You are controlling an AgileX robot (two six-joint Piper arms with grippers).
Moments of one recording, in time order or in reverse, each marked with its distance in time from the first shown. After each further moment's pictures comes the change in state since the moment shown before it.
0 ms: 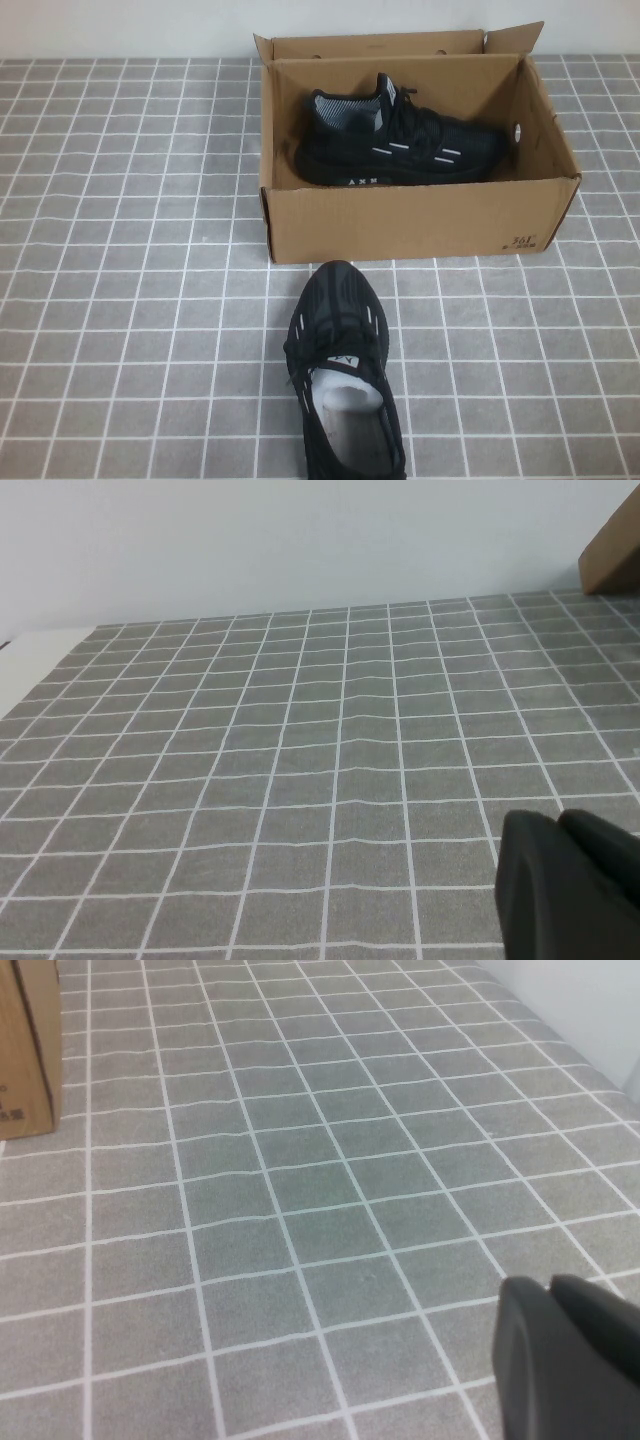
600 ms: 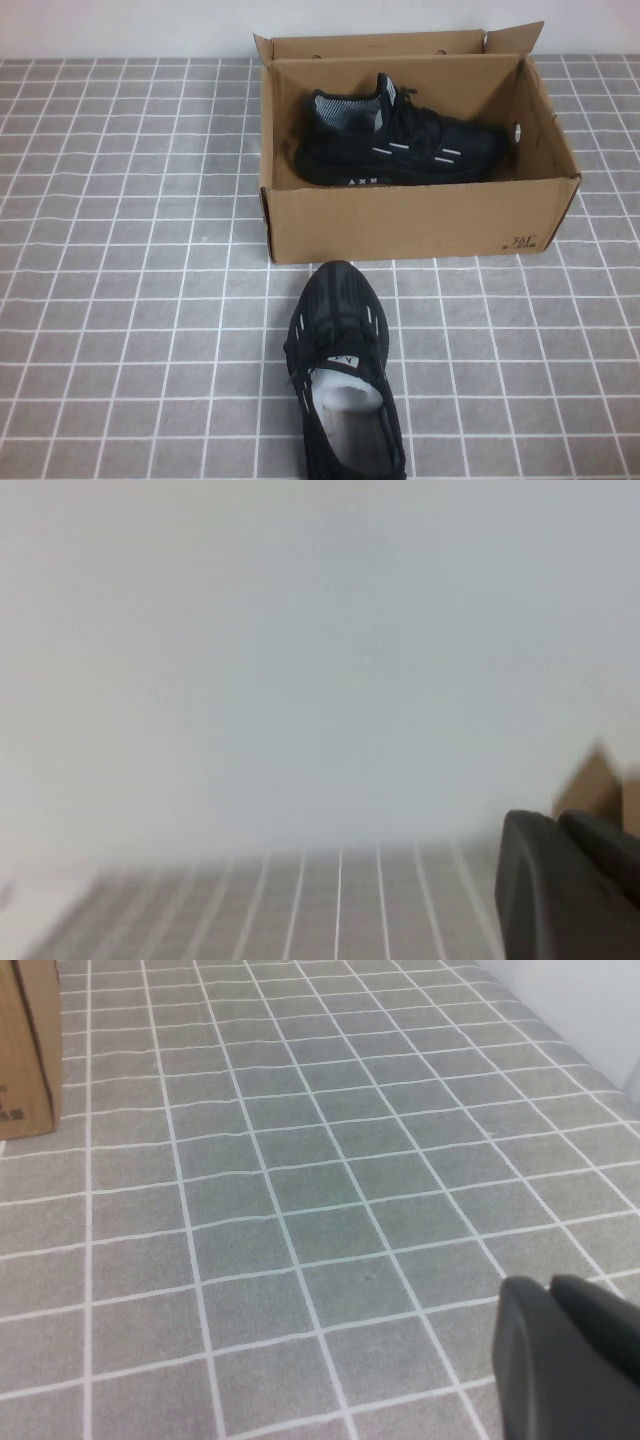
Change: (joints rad) right arm 0.000 0.000 0.000 0.000 0.000 0.000; left arm 0.000 0.000 0.000 0.000 -0.344 0.000
